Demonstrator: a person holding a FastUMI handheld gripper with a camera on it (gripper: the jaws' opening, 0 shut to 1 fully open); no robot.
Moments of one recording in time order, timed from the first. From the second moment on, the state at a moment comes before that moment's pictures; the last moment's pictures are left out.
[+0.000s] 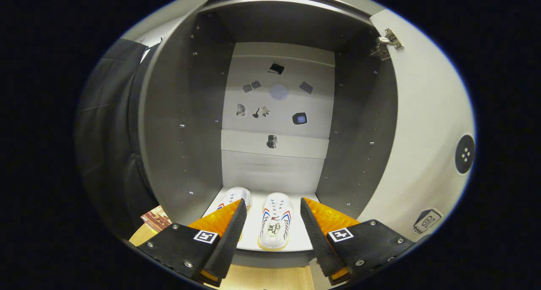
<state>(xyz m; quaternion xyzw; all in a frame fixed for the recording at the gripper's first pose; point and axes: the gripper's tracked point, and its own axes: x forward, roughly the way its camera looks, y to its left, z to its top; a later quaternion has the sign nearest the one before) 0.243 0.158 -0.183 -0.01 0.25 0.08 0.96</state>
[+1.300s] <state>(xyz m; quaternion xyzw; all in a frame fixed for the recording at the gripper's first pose) -0.027 -0.046 -0.080 0.00 0.23 -0.06 0.97</state>
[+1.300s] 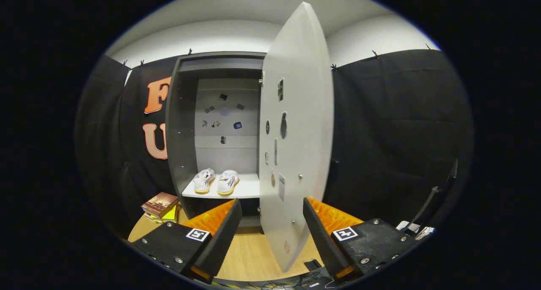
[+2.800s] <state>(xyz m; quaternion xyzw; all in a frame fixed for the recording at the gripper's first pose) 0.013 -0.062 -0.112 0.04 0.20 0.08 0.98</state>
